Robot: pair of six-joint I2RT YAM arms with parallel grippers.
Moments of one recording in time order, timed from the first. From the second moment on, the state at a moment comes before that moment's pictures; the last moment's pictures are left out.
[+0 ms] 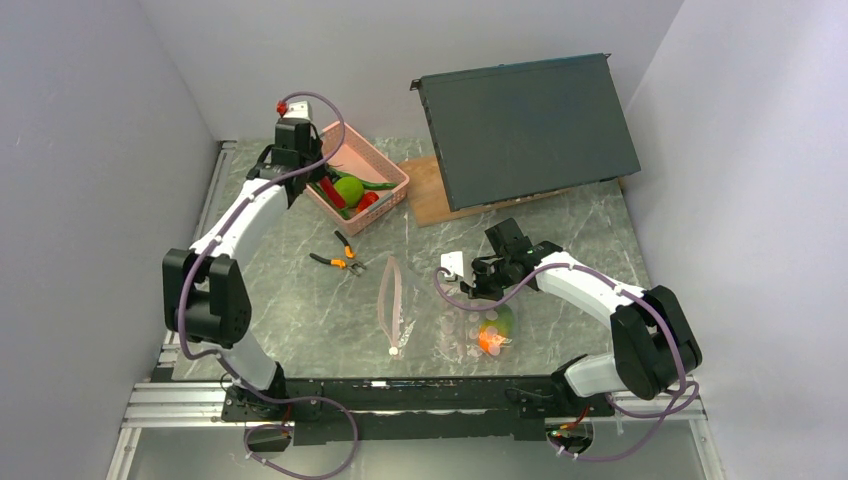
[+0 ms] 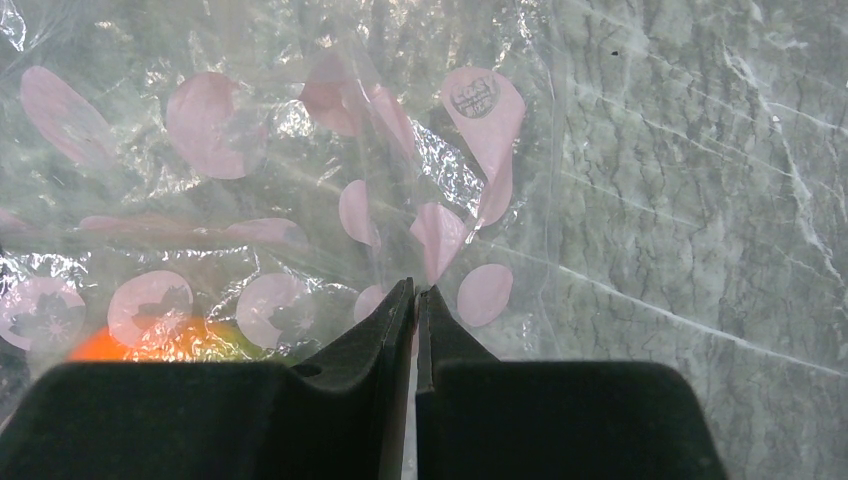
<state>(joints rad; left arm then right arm) -0.20 1.65 1.39 -0.29 -0.18 -0.31 0.51 1.38 0.77 -0.52 -0.53 -0.97</state>
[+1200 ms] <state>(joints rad) -0.16 1.86 1.54 -0.39 -0.15 -0.34 0.51 1.38 0.77 -0.52 -0.52 -0.98</state>
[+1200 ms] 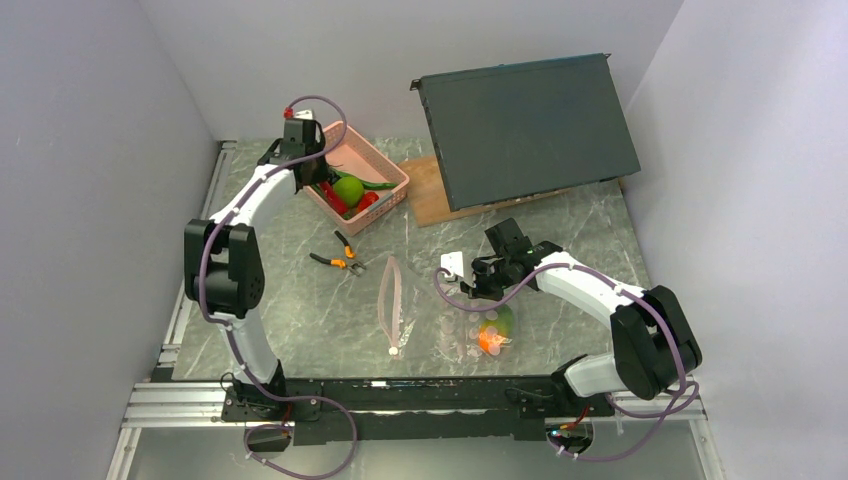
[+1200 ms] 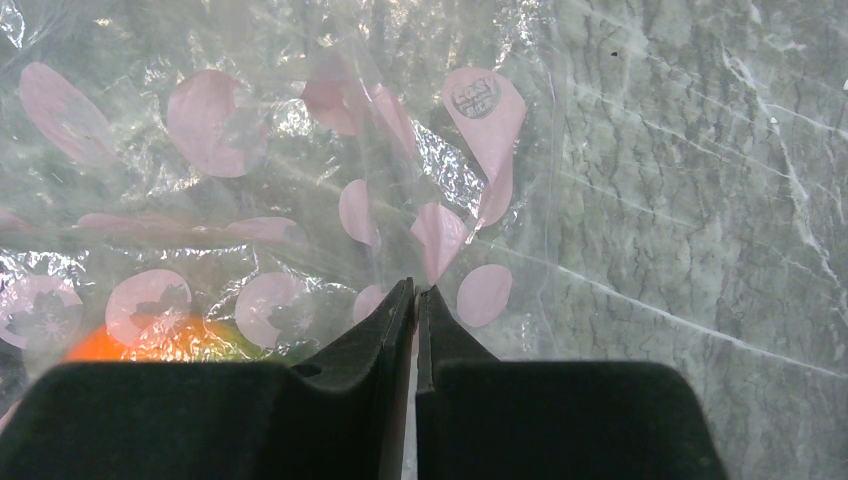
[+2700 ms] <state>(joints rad) -0.12 1.35 0.96 -0.12 0.39 -0.40 0.51 1.35 0.77 -0.52 -0.53 -0.98</state>
